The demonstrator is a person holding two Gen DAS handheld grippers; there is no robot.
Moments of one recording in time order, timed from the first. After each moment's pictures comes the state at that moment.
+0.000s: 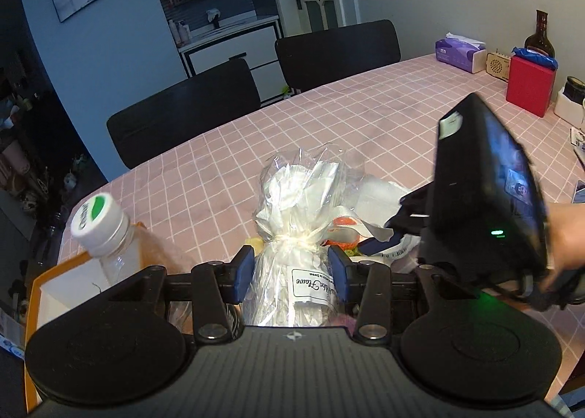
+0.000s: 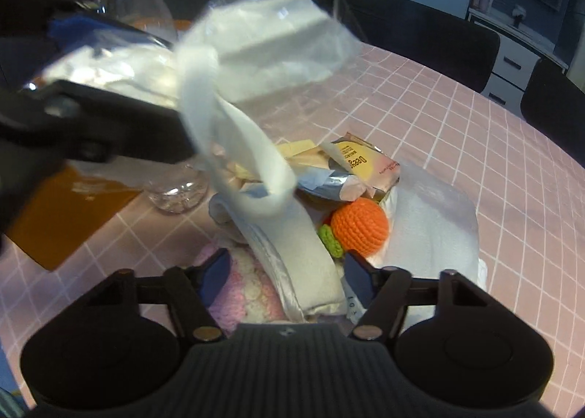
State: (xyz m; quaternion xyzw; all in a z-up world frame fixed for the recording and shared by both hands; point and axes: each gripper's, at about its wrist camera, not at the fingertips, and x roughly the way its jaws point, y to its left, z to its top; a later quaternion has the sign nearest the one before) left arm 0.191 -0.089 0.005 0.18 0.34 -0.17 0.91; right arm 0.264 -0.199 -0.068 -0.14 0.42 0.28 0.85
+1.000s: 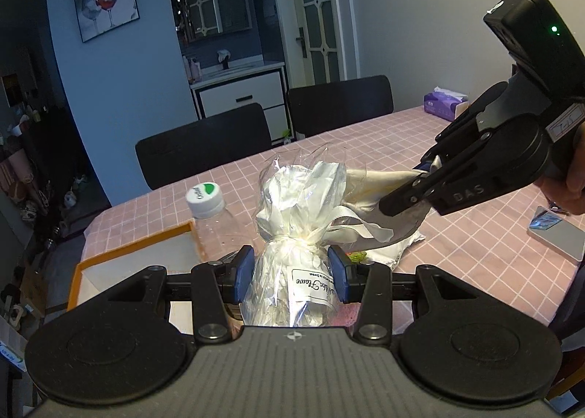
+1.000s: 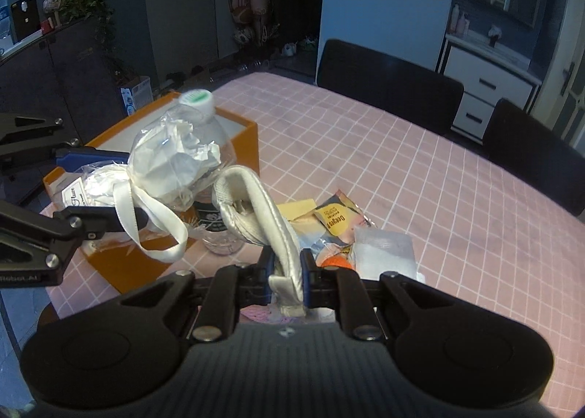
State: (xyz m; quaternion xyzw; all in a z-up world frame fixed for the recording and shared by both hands) left arm 0.108 -0.023 0.057 0.14 0.27 -0.19 0.93; right arm 0.190 -0.223 0.089 -0.12 0.38 0.27 0.88
